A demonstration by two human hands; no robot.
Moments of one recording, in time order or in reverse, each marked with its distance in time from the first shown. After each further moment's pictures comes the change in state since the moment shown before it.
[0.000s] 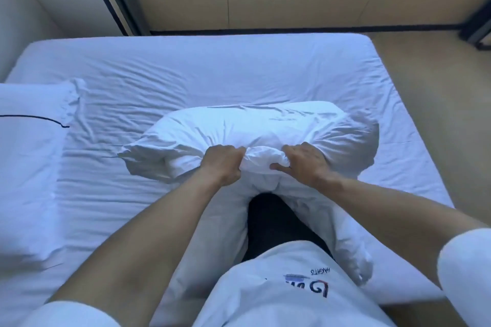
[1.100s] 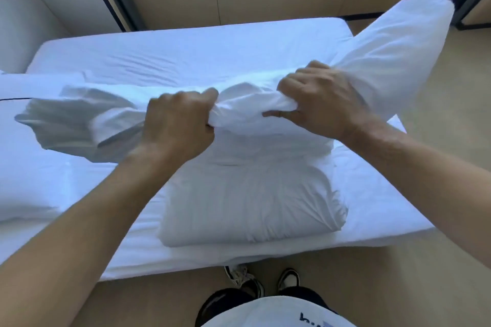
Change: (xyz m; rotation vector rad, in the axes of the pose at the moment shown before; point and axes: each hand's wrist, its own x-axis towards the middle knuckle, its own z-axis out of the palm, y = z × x) left_hand -0.224 0.105 -0.115 0.086 0.720 -0.057; right_hand -0.204 -0.018 -0.162 -0.099 0.726 -0.513
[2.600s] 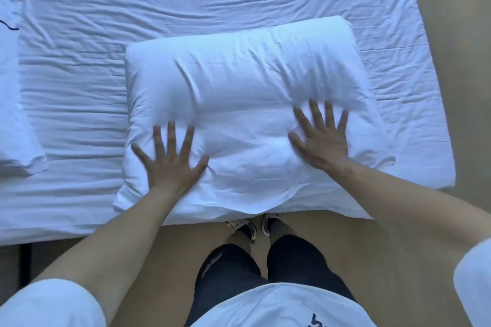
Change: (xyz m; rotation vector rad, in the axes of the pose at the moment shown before) left_hand -0.197 -0.029 0.274 0.006 -0.670 -0.386; right_hand -0.206 -0.035 0.233 -0.077 -0.839 0.710
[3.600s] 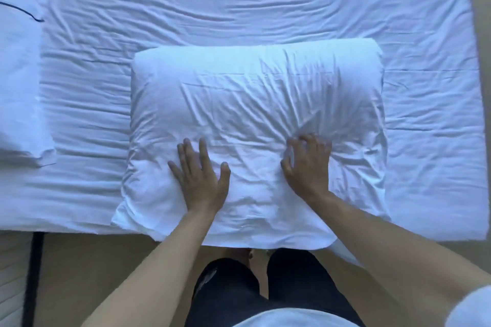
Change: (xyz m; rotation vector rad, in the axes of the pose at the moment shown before) left_hand 0.013 0.100 -0.008 -0.430 0.049 -0.253; right_hand 0.042 -0.024 0.033 0.343 0.119 -0.023
